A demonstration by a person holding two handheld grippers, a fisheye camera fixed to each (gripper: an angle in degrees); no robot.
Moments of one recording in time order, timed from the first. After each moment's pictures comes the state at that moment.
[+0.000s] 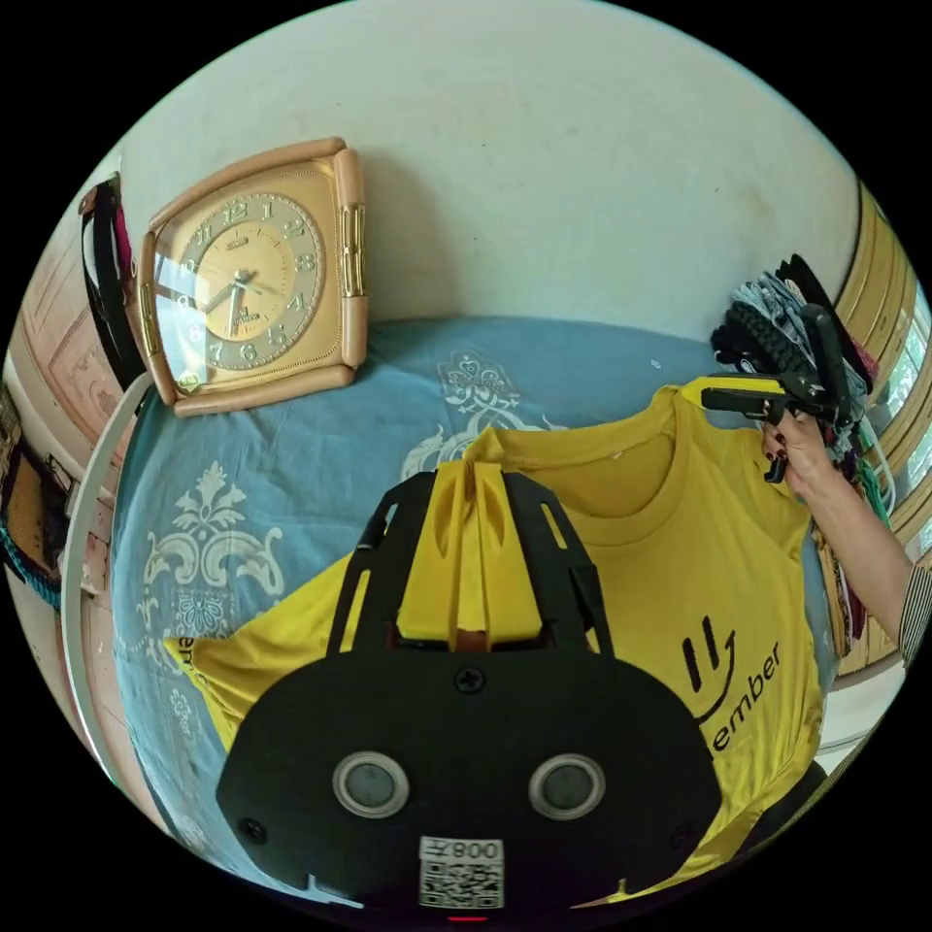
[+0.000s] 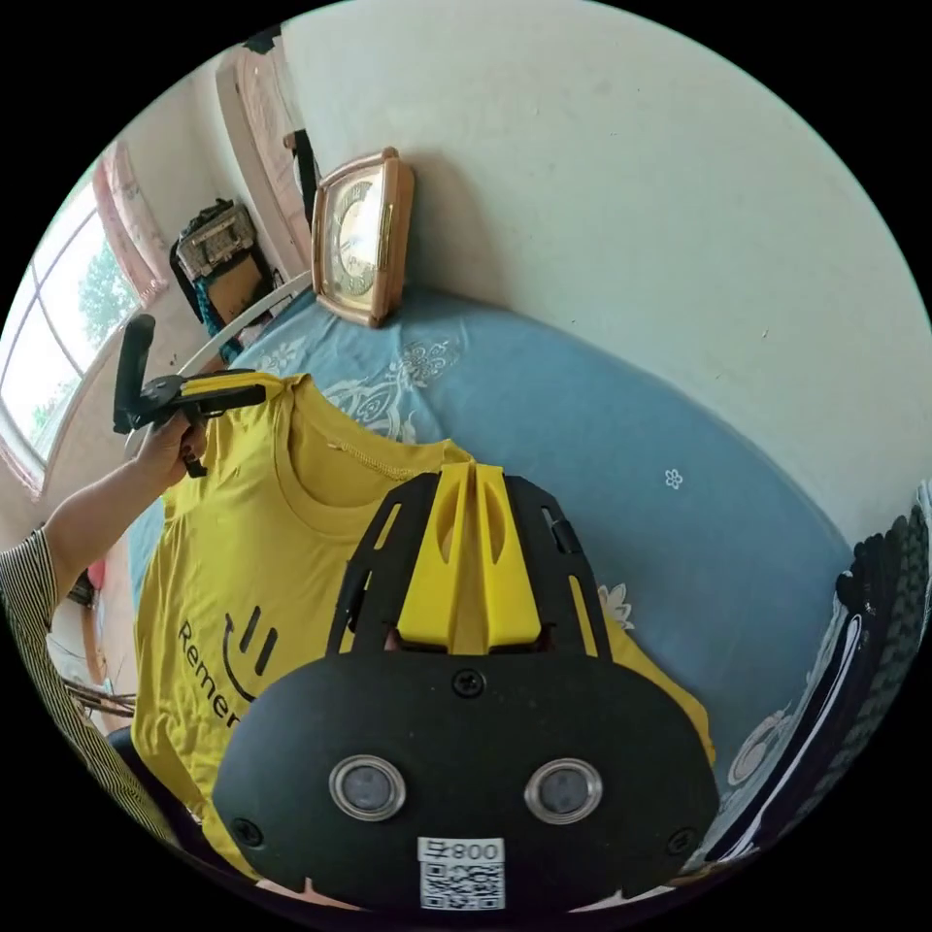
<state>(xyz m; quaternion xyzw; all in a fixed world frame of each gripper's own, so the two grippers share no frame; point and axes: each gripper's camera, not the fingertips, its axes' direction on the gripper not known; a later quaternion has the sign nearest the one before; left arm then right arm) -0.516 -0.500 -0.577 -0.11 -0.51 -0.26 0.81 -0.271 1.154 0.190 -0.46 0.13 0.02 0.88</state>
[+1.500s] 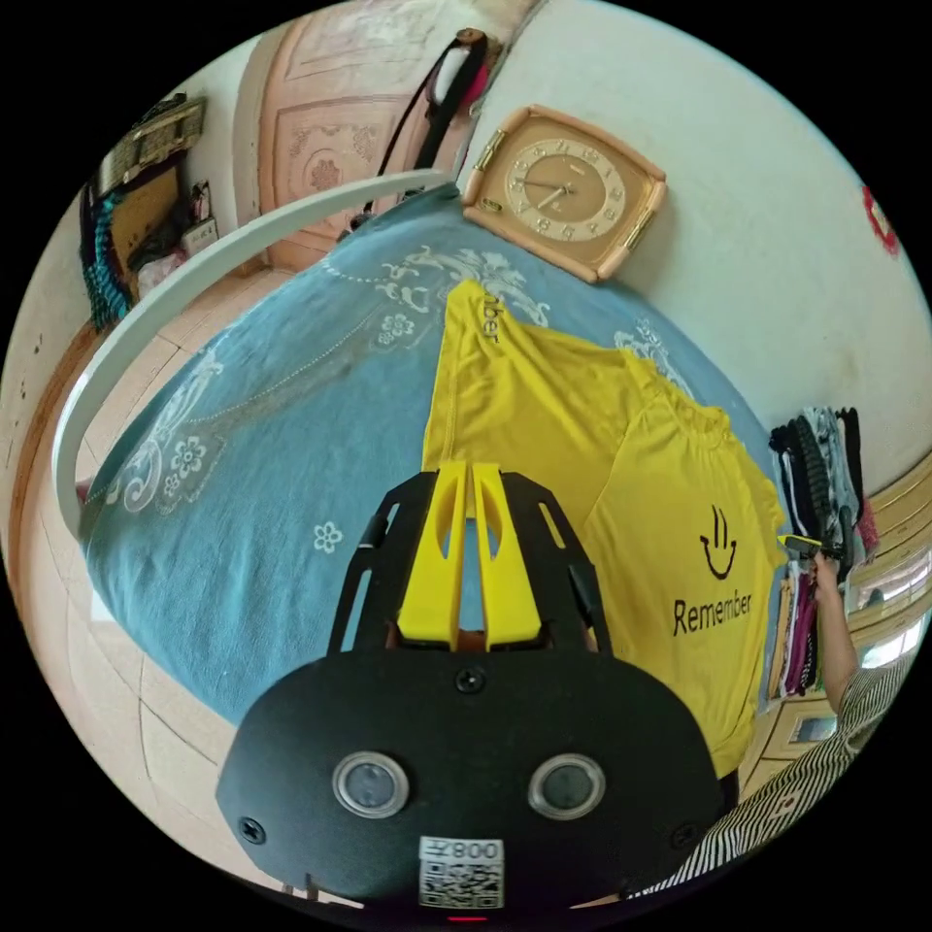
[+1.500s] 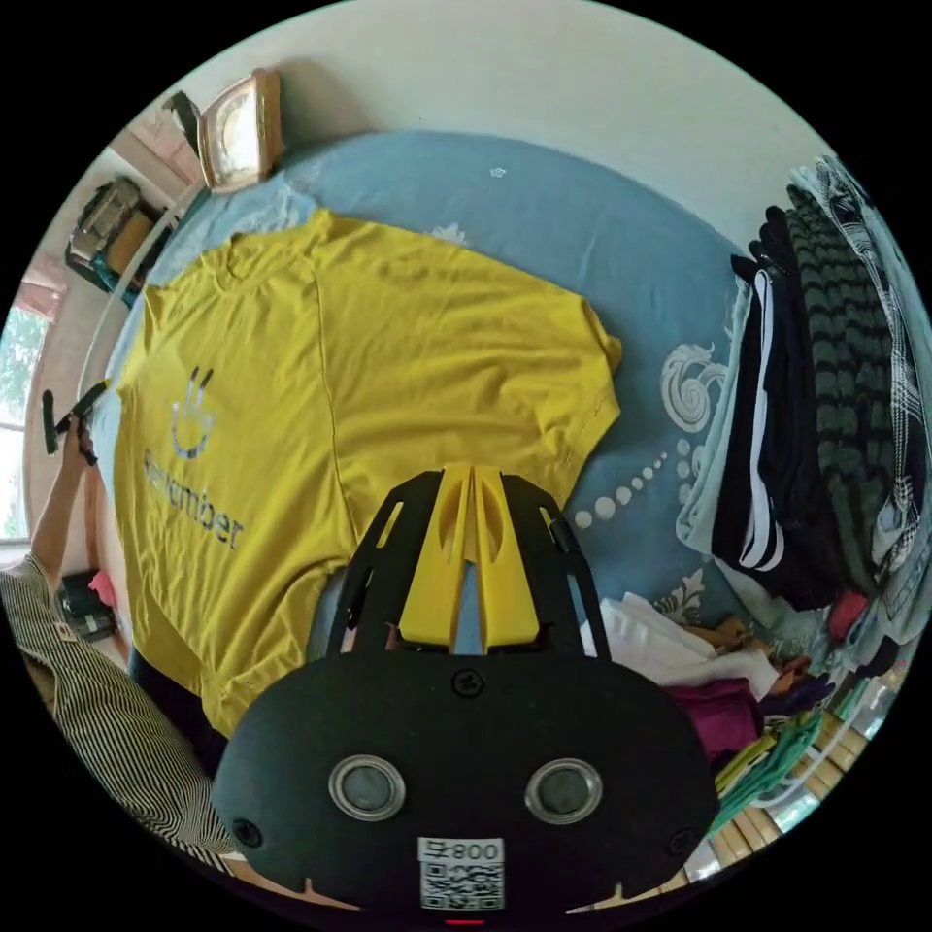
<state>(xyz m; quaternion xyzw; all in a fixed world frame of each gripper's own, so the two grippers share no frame) -0.326 -0.169 -0.745 -0.02 -0.52 -0.50 0.69 -0.236 1.020 0.033 -0.65 0.24 0.11 0.71</state>
